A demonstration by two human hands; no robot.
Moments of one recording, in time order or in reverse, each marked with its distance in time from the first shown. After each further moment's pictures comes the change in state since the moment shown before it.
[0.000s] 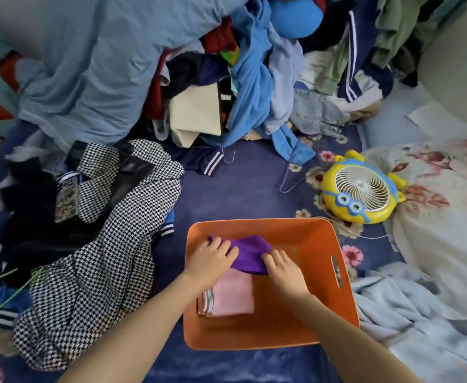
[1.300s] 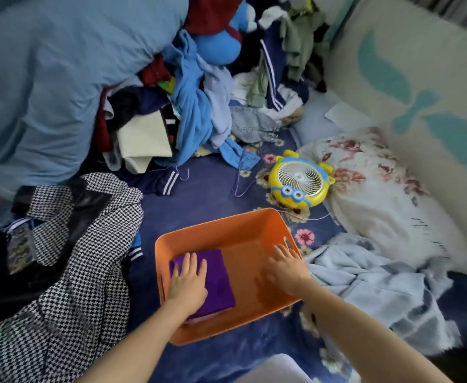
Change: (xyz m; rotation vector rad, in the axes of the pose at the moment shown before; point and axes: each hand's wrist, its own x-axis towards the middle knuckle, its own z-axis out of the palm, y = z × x) left_hand -0.027 0.050 -0.014 -0.217 -0.375 -0.285; right_hand -0.063 0.031 -0.059 -0.030 -0.486 0.318
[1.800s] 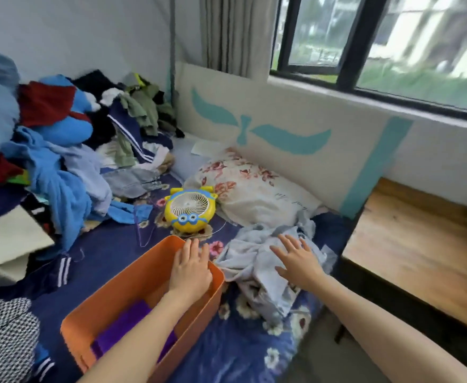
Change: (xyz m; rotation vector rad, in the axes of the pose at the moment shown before) left_hand -0.052 0.147 -0.084 0.209 0.540 0.554; right_hand -0.241 0.069 0.008 0.071 0.344 0.560
